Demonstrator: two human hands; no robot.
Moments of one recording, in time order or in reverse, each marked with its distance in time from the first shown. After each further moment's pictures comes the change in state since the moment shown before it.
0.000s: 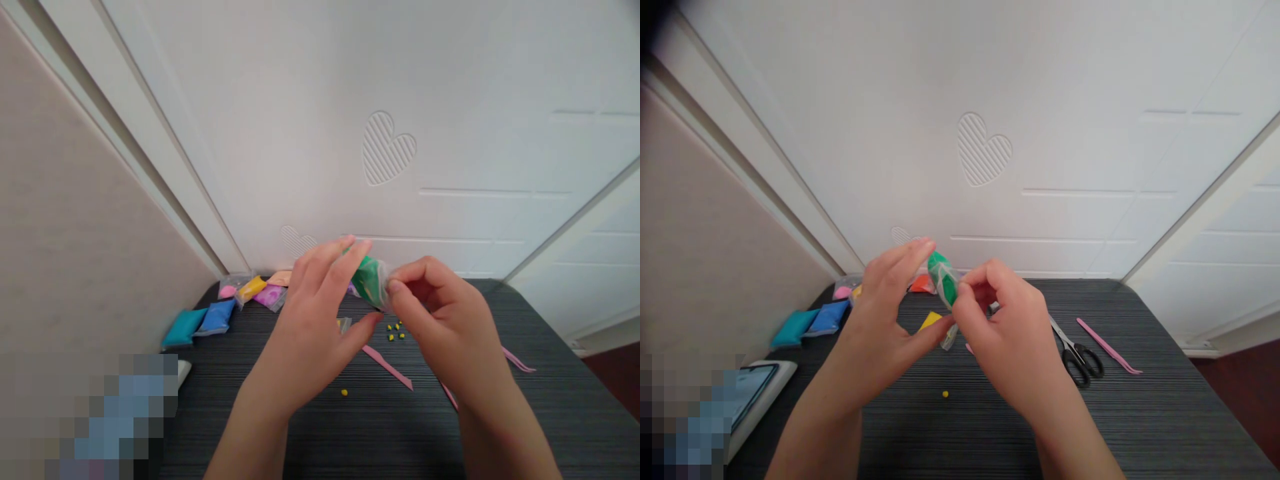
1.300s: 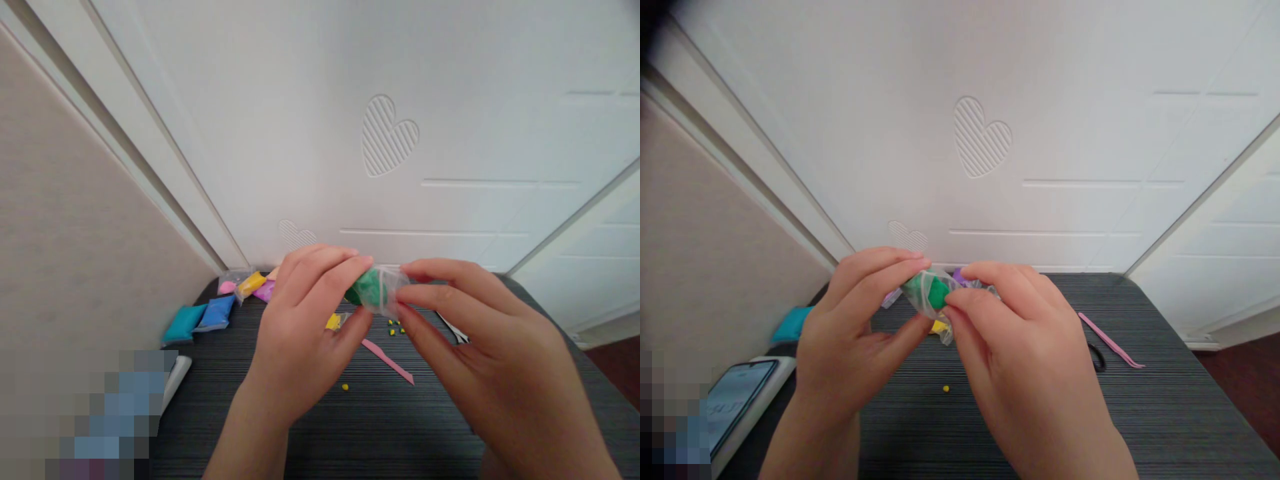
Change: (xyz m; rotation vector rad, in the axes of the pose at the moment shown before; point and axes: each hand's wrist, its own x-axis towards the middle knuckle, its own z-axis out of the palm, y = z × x) left_hand -0.003 0.003 -0.006 0.068 0.124 0.046; right_hand -0.014 -0.018 -0.020 -0.451 0.061 -0.368
